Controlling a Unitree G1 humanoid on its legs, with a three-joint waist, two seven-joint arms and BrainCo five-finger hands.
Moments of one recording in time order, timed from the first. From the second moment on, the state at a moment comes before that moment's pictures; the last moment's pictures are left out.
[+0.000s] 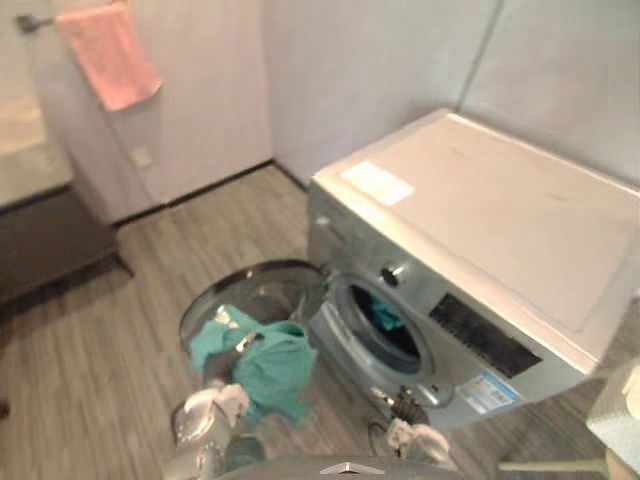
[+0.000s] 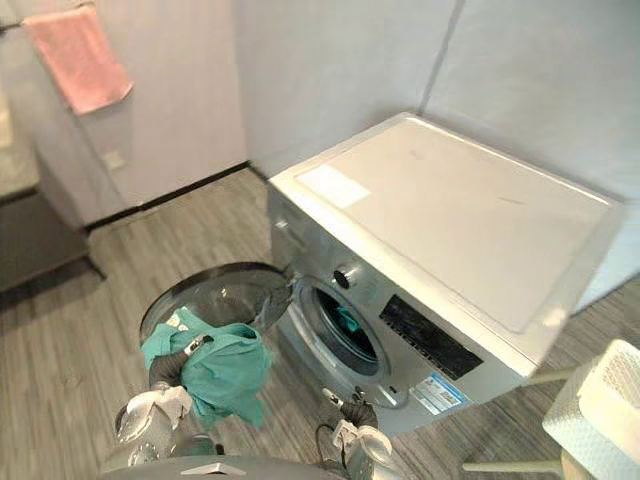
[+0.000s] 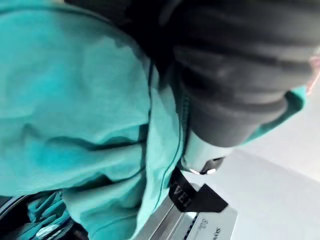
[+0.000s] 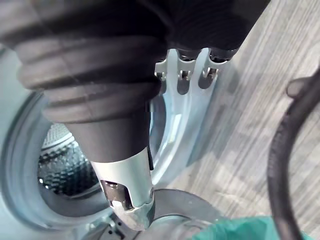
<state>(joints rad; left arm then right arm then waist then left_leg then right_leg) 0.29 -0.06 -0.02 0.22 -0.42 -0.02 -0.01 0.10 0.02 -0.20 0.78 0.31 0.00 -0.03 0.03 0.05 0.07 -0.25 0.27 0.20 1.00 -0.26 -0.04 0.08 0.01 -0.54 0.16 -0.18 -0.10</state>
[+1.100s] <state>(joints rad) 0.19 0.06 -0.12 0.37 -0.37 -0.02 -0.04 0.17 -0.07 -0.08 0.76 0.15 0.00 0.06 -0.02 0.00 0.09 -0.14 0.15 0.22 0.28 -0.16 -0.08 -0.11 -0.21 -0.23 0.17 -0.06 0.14</state>
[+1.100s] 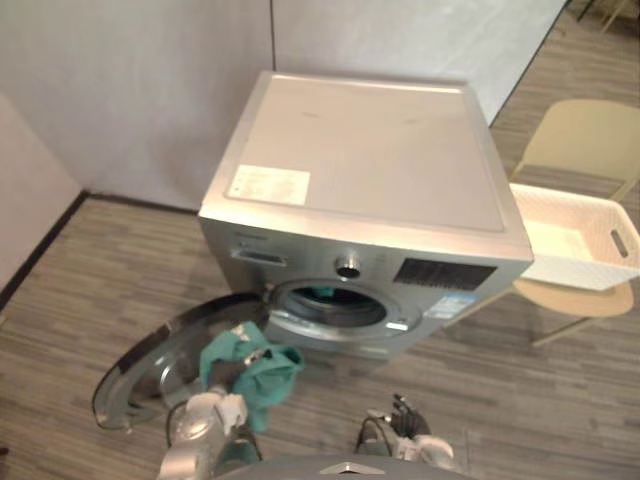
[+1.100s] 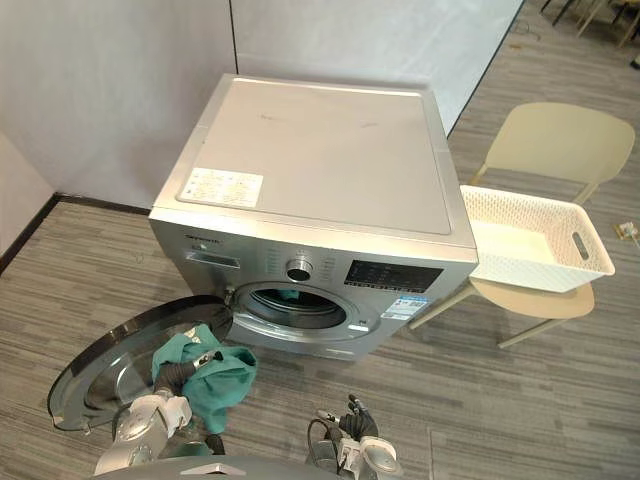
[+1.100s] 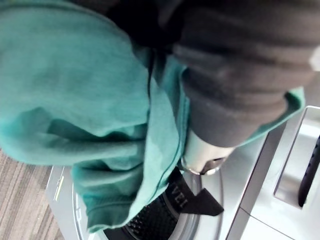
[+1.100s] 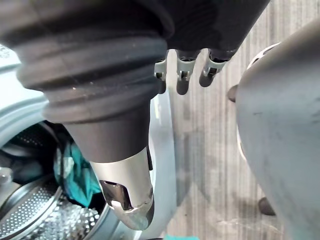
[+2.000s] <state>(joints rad) -0.80 0.23 0.03 0.18 -0.69 -0.12 0.29 0.11 0.00 -0.02 -0.08 0.33 -0.06 -0.03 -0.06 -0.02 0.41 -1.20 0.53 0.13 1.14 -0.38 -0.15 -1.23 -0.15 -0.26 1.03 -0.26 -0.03</state>
